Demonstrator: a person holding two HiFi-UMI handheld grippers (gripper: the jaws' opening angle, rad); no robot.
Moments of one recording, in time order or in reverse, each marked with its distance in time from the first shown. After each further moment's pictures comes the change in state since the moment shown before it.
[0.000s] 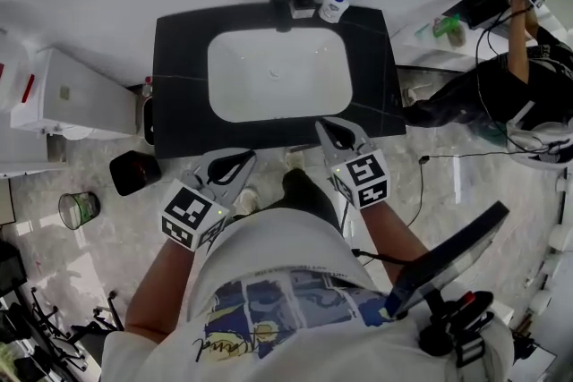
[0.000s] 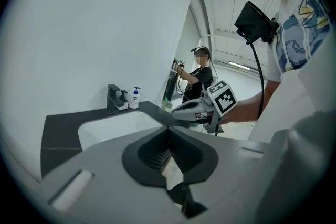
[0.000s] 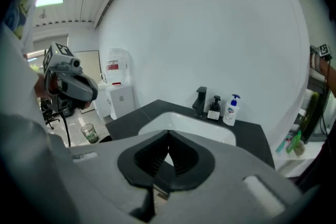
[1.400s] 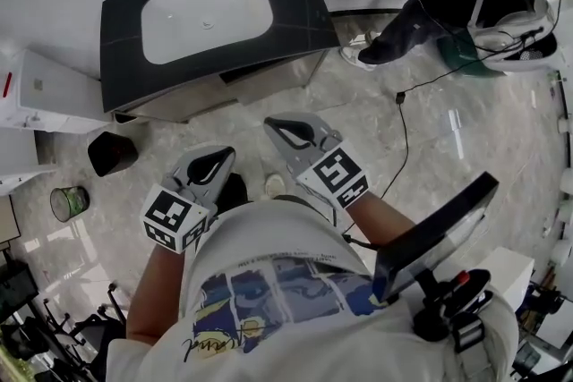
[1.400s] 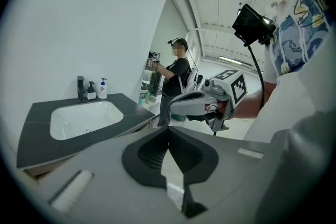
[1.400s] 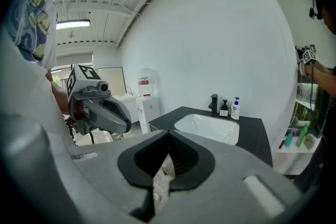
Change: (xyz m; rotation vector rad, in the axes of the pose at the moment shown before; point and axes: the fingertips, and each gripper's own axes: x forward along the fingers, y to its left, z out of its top) left arm 0.016 -0.243 -0.071 0.037 0.042 -0.034; right arm -0.223 0.086 -0.078 -0.017 -0.159 0.210
